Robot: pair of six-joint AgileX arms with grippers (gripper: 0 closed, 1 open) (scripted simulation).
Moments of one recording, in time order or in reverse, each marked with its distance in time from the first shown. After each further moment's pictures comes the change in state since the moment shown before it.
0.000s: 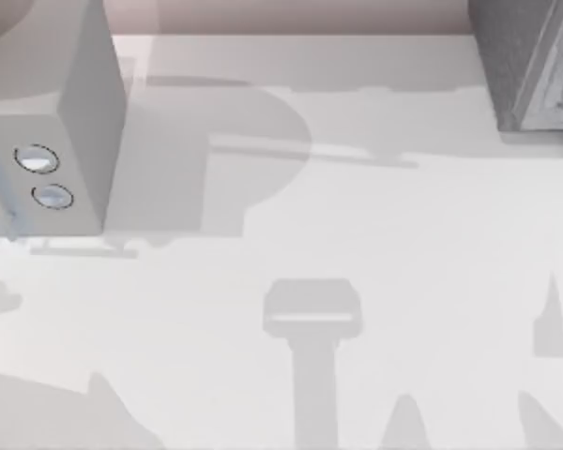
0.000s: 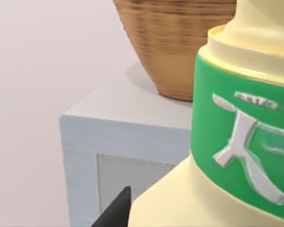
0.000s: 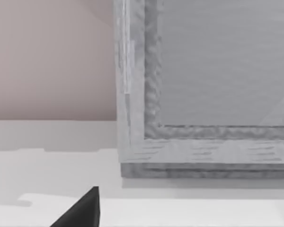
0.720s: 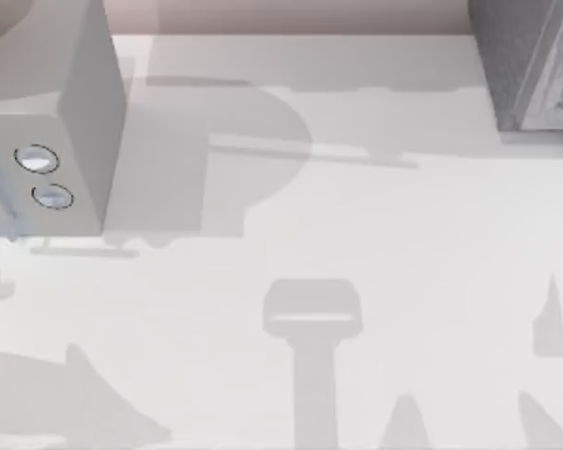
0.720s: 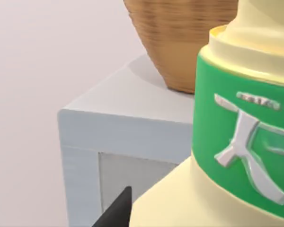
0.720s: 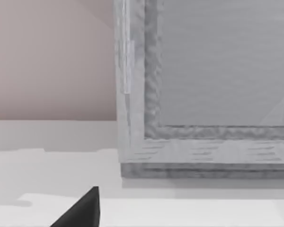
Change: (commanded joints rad) left arm -0.034 0.350 -0.026 0.372 -0.030 0.004; right arm 0.000 0.000 0.000 0.000 0.000 0.000
